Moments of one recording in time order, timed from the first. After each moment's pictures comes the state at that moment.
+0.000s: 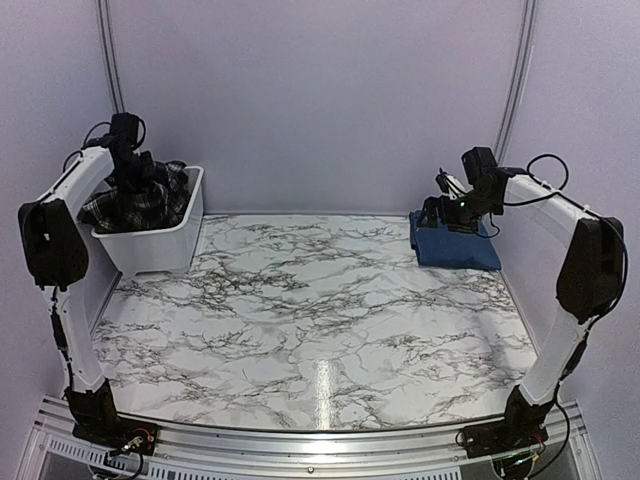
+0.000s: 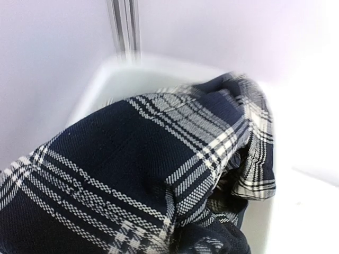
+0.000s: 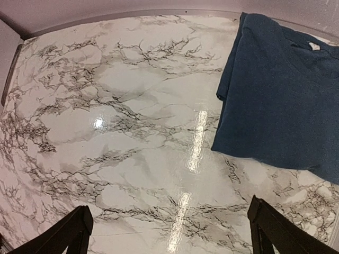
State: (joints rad) left arm 0.04 2.08 2.12 -0.76 -0.21 -0.27; right arm 0.16 1.78 1.62 -0.78 -0.25 0.09
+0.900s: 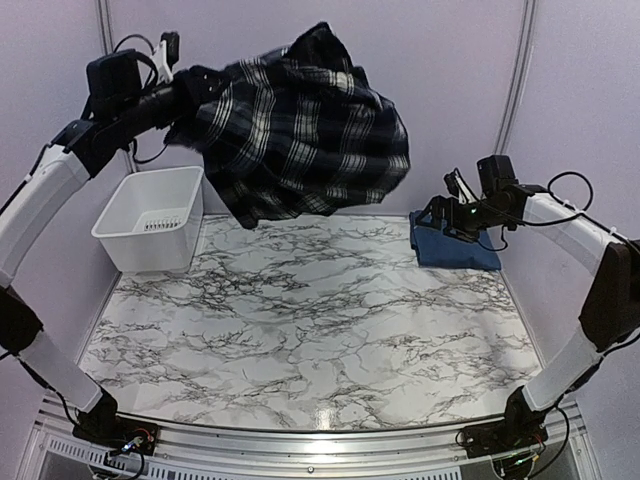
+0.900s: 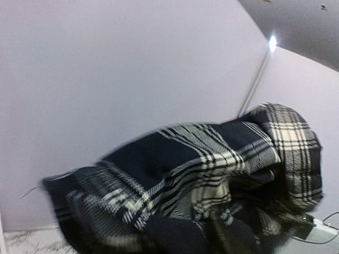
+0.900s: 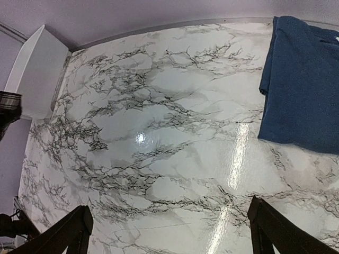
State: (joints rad) left arm -0.47 1.59 1.96 -0.27 0.19 -0.42; right arm 0.16 1.56 1.37 -0.60 -0.44 0.25
